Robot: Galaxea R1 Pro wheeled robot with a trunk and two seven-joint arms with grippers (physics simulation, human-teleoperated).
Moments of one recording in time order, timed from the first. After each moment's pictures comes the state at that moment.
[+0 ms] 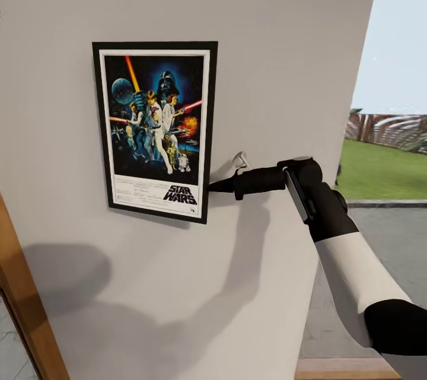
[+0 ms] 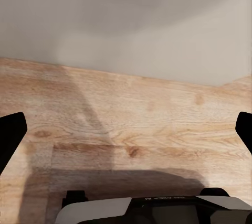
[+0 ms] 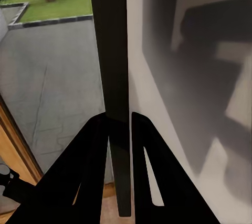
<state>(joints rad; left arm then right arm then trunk) 0.07 0.11 0.31 -0.77 0.03 0.16 -0.48 -1.06 -0.02 0.20 -1.18 0.01 0.84 1.31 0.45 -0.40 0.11</state>
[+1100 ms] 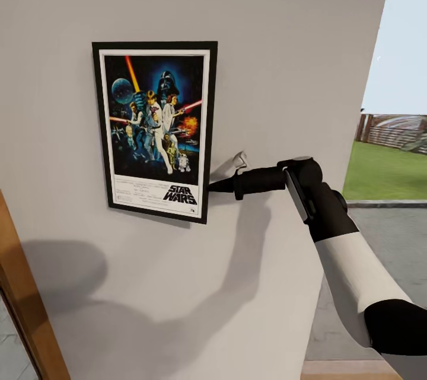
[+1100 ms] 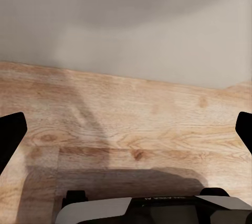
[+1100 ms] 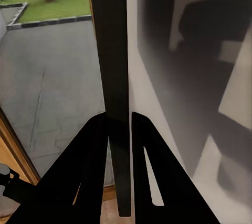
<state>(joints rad) 0.07 0.11 0.31 -0.77 0.03 0.16 -0.48 -1.06 -0.02 0.20 -1.18 0.01 0.84 1.31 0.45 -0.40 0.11</state>
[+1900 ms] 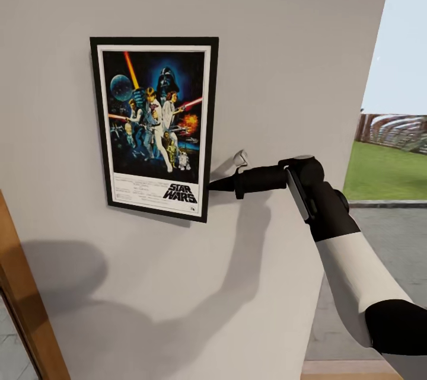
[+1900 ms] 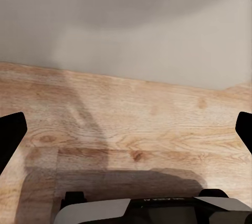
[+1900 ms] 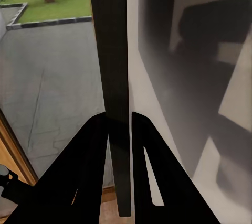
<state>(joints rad) 0.07 0.11 0.32 -0.78 0.03 0.16 -0.48 -1.06 -0.02 0.20 -1.20 0.00 0.84 1.31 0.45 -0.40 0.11</state>
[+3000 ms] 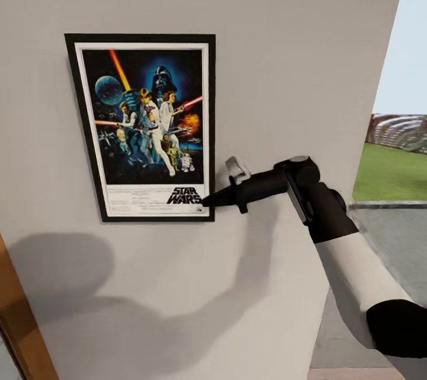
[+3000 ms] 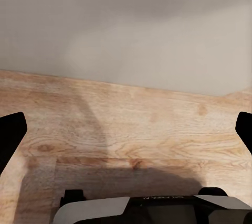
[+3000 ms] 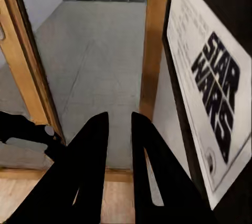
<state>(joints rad) 0.07 0.11 0.32 -0.77 0.03 0.16 -0.48 -1.06 -0.03 0.26 -1.22 0.05 0.75 1.57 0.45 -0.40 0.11</state>
